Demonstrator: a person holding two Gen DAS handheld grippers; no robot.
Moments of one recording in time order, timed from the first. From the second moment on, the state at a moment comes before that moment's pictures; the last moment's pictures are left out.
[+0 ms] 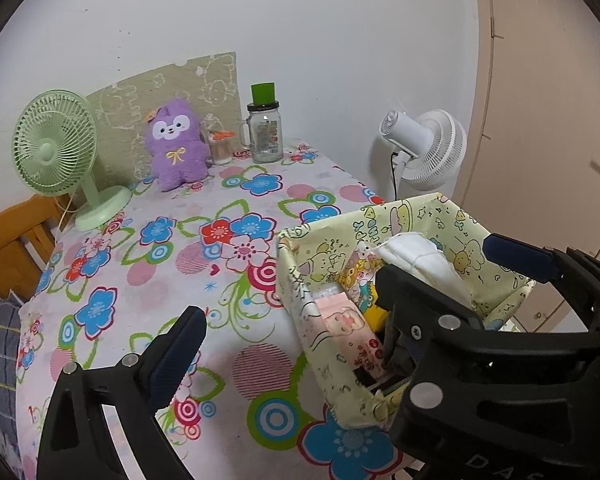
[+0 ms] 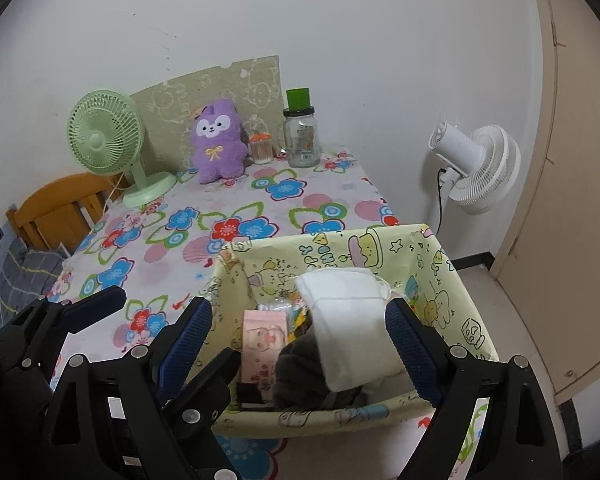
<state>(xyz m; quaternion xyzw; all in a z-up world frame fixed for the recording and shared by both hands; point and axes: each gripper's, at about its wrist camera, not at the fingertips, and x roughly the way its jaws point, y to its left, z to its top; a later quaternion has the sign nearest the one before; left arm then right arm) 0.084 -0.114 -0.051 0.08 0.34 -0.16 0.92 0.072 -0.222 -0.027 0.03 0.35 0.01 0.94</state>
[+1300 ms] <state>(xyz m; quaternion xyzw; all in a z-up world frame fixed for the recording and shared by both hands) -0.004 0.025 0.025 0.02 0.24 -0.02 0.97 0.002 -0.142 0.053 0.01 0.26 0.05 0.96</state>
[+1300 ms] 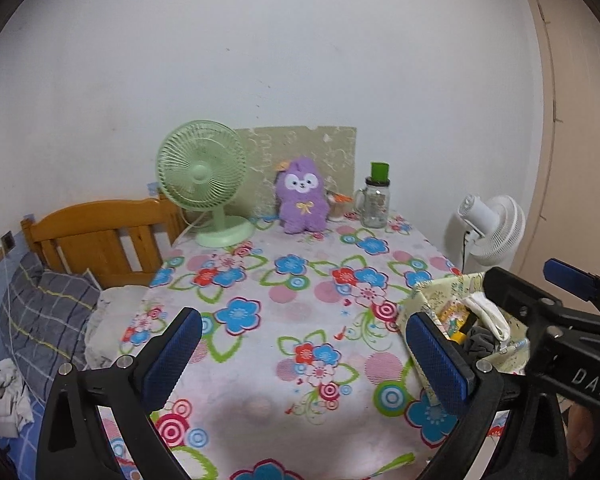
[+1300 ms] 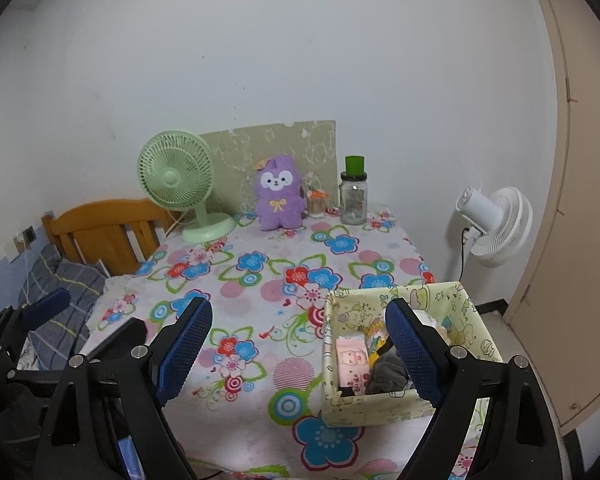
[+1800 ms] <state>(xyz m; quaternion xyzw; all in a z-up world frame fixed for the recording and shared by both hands) -0.024 0.040 0.030 0.00 0.22 -0.01 0.98 -0.020 -0.141 0.062 0.01 0.24 0.05 0.97</state>
